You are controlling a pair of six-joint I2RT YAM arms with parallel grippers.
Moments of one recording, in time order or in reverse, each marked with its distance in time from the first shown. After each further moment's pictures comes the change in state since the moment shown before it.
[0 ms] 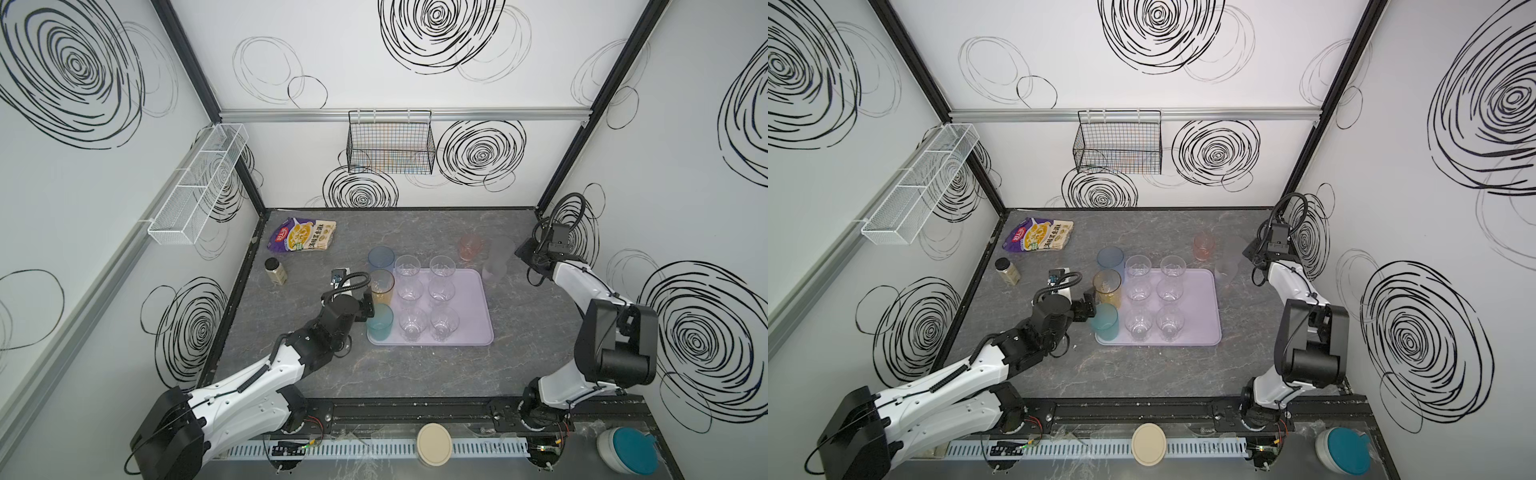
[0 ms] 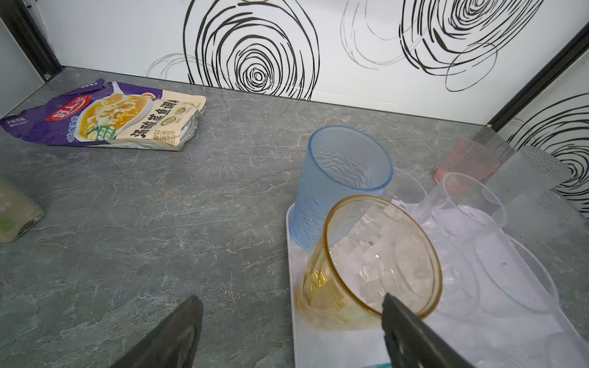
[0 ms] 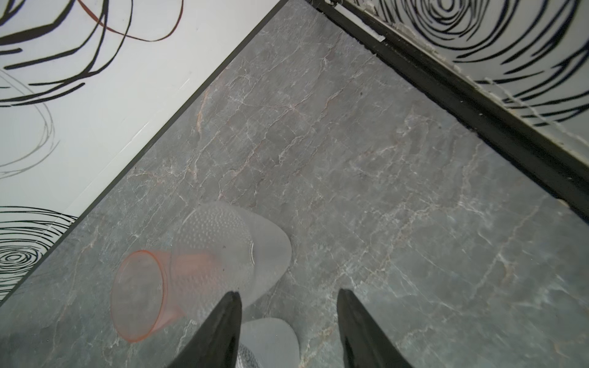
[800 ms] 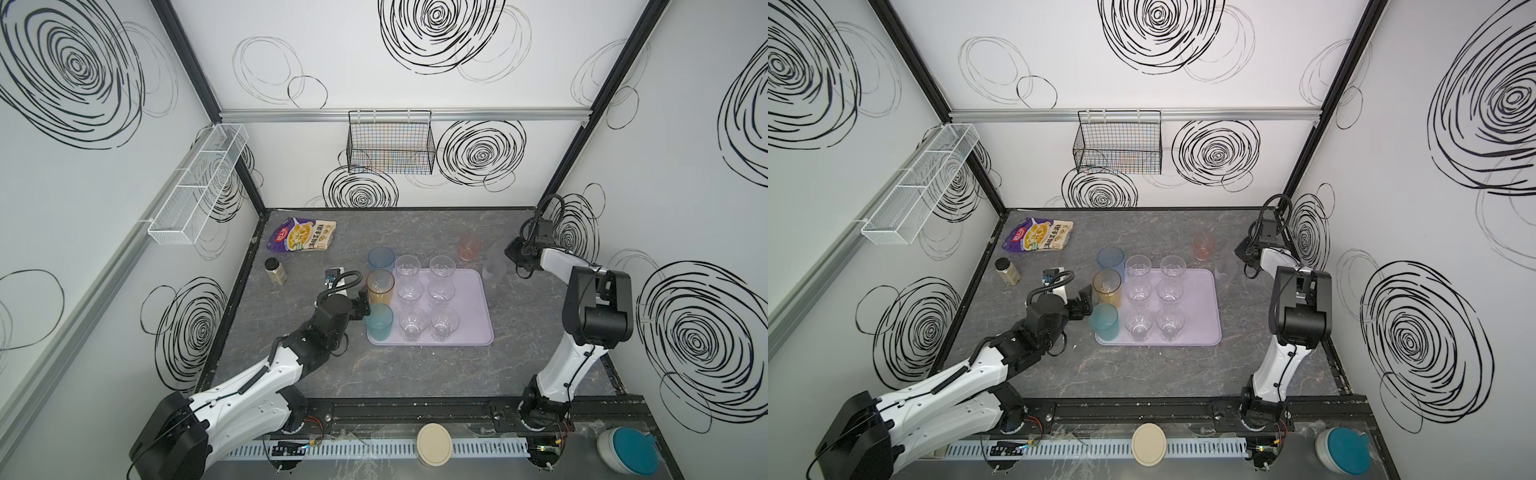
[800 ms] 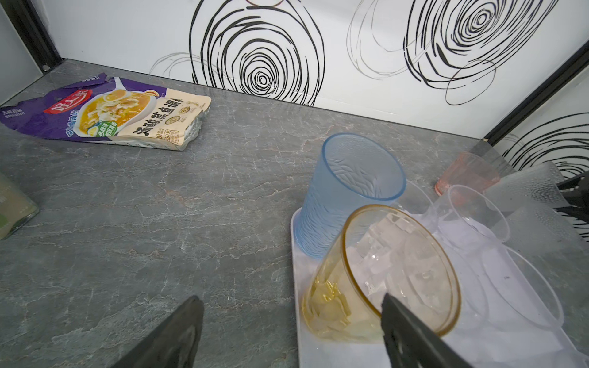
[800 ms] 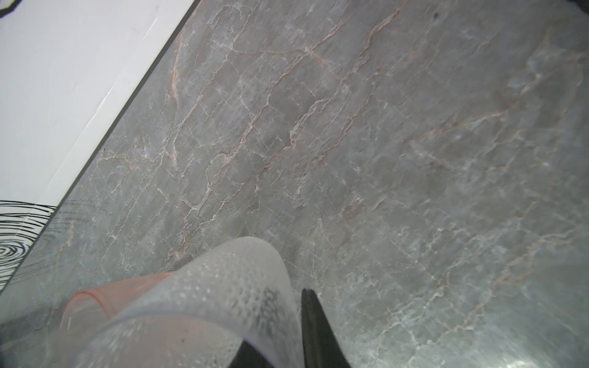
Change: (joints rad) left arm 0.059 -0.001 -0.038 0.074 0.062 0.000; right arm 0.015 0.230 0.107 0.007 -0.074 0.032
